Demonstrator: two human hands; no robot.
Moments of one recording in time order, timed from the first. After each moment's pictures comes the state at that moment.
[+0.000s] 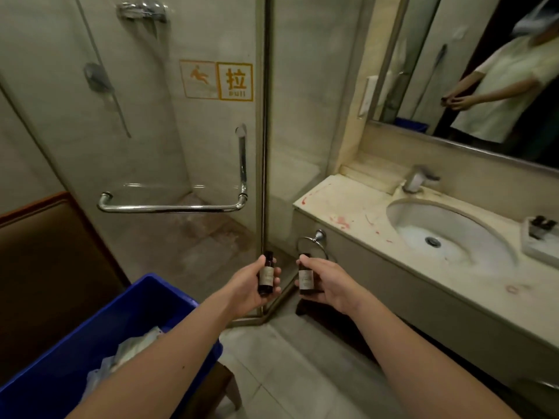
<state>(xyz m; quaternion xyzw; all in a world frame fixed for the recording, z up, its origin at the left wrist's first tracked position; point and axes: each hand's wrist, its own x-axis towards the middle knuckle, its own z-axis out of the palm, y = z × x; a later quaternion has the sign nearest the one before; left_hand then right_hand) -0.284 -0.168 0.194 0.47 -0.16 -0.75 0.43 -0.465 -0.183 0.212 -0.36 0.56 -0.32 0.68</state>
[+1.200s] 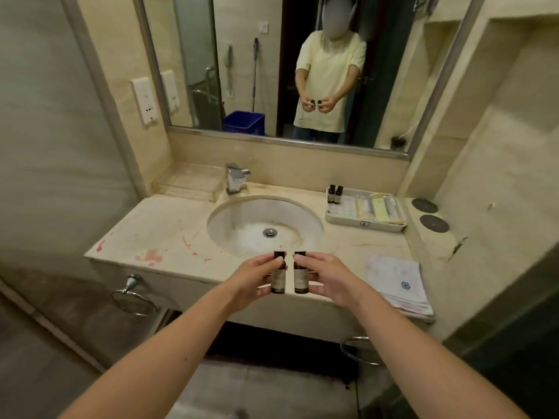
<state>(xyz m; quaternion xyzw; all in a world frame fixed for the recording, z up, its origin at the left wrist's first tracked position) -0.738 -0.259 0.208 0.38 -0.48 -0.77 0.19 -0.909 -0.181 0.222 -0.27 0.60 -0.49 0.58</state>
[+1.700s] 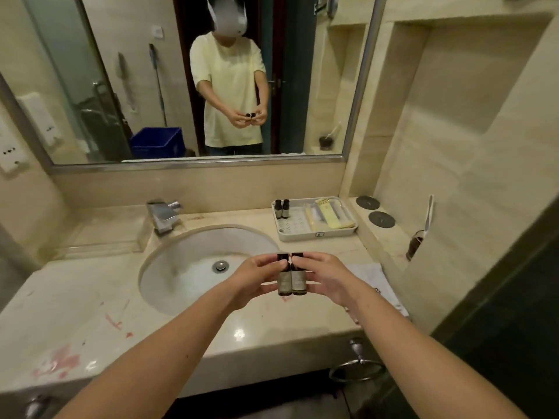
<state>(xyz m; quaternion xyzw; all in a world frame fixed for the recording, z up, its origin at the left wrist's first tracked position) -0.851 -0.365 0.221 0.25 -0.59 -0.77 0.05 -0.983 -0.233 0.233 -0.20 0.63 -0.59 0.47</state>
